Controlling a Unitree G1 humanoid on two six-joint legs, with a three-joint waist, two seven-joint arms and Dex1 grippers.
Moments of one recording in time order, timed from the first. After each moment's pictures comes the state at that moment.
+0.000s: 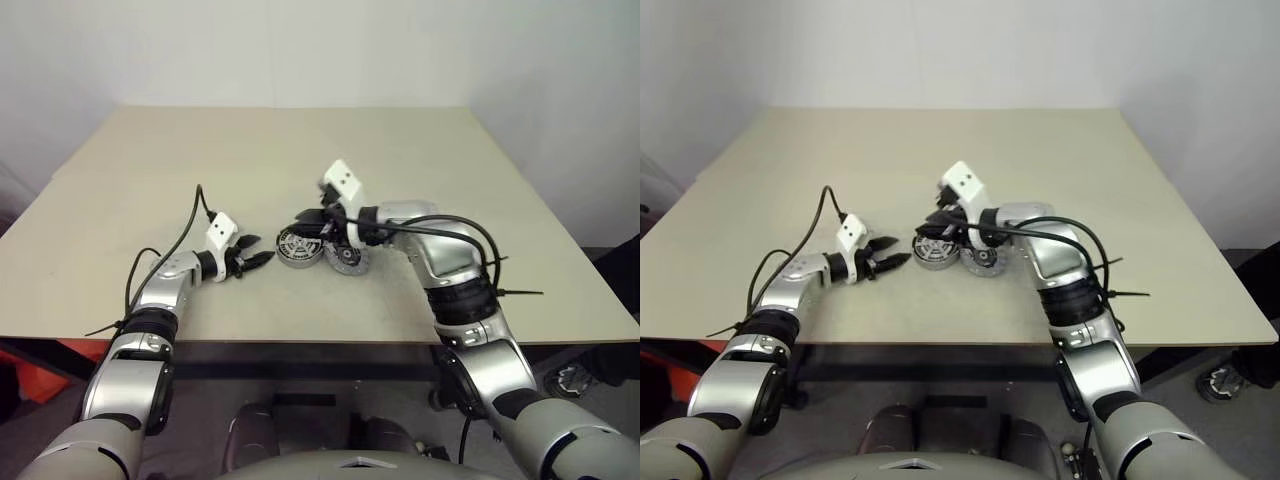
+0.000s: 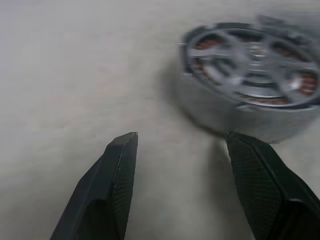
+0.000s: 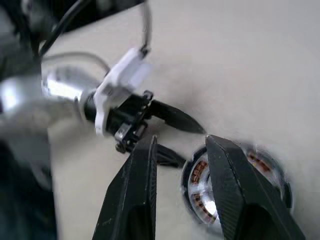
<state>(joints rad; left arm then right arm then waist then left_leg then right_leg) -0.63 0.36 0.01 0.88 -0.10 -0.09 -1.01 -0.66 -0.13 -0.01 -0.13 0.18 1.16 0.83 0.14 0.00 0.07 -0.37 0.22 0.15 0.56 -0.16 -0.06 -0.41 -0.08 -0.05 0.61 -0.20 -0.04</state>
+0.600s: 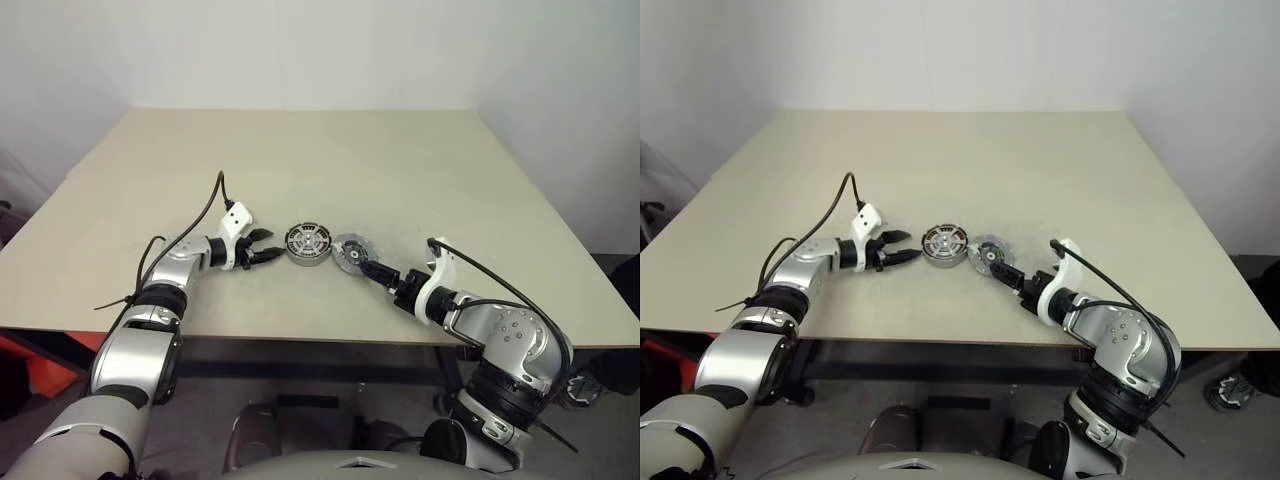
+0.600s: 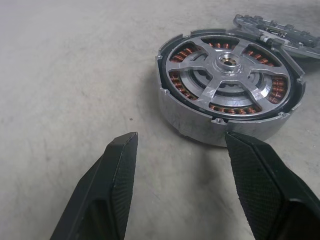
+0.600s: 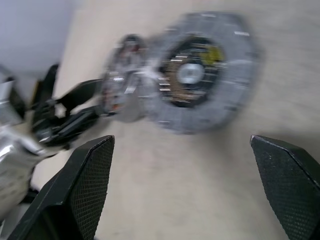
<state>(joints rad) -0.78 0.37 -0.03 1.06 -0.04 -0.16 -1.07 -0.34 0.11 -0.61 -0.41 0.39 1.61 0.36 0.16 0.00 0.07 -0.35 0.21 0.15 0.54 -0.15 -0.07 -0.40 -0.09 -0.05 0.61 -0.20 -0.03</state>
